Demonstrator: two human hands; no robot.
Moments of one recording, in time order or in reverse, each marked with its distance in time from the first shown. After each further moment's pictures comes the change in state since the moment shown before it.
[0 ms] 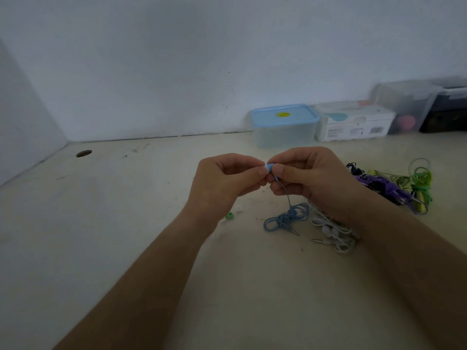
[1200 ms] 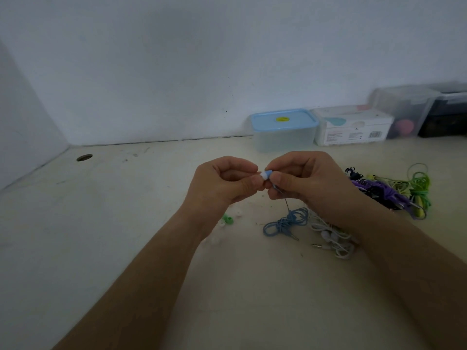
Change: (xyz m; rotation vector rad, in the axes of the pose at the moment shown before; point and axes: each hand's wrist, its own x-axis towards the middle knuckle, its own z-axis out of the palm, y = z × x) left_hand 0.001 0.003 -0.007 -0.030 -0.029 -0.069; right_hand -0.002 -0.001 0.003 -0.002 -0.039 -0.088
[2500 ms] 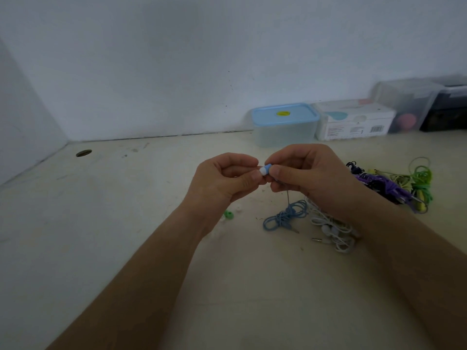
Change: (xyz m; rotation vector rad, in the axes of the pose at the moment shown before) left_hand -0.001 -0.001 0.004 -0.122 -0.009 -0.066; right_hand 0.001 0.000 -0.003 -0.047 -0.002 0.009
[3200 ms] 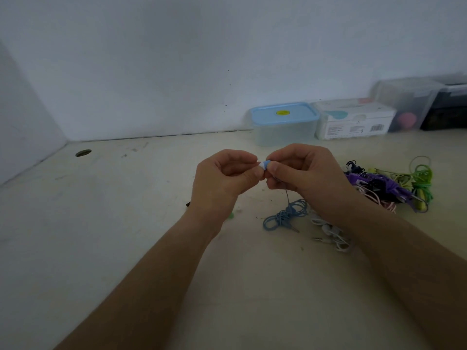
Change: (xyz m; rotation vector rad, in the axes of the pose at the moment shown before) left_hand 0.001 -0.008 0.006 0.132 0.135 0.162; right_hand 0.002 0.008 0.012 0.071 0.150 -0.017
